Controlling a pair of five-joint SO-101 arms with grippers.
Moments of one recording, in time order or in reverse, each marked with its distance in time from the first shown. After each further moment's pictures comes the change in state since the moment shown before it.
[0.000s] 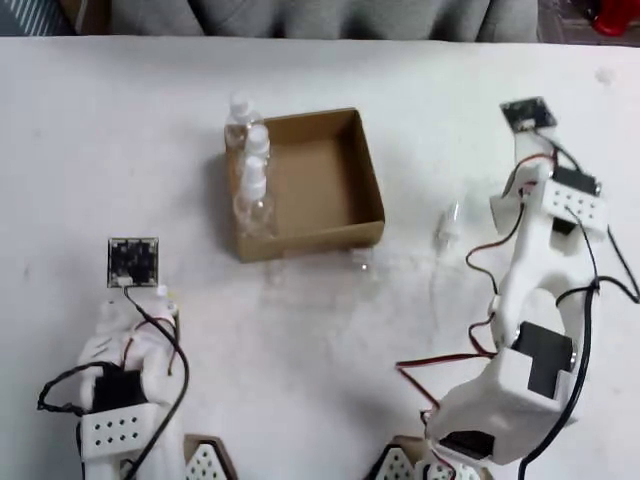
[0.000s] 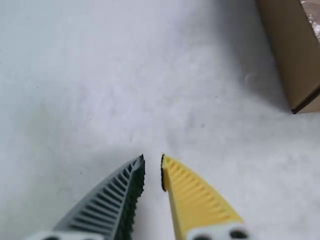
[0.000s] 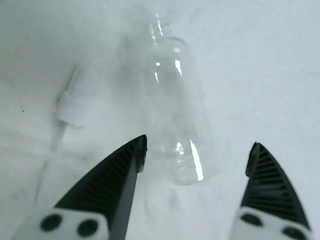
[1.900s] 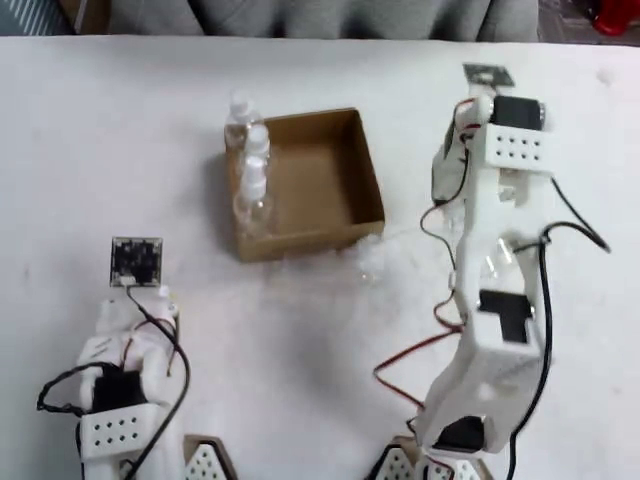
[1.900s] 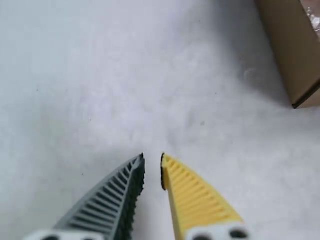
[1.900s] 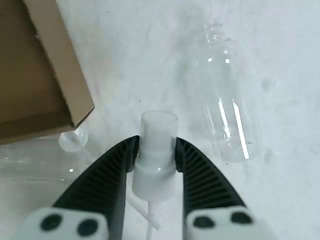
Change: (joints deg) left arm 0.0 0.0 0.0 0.0 -2.1; right arm -14.3 8.3 -29.1 33.5 -27.6
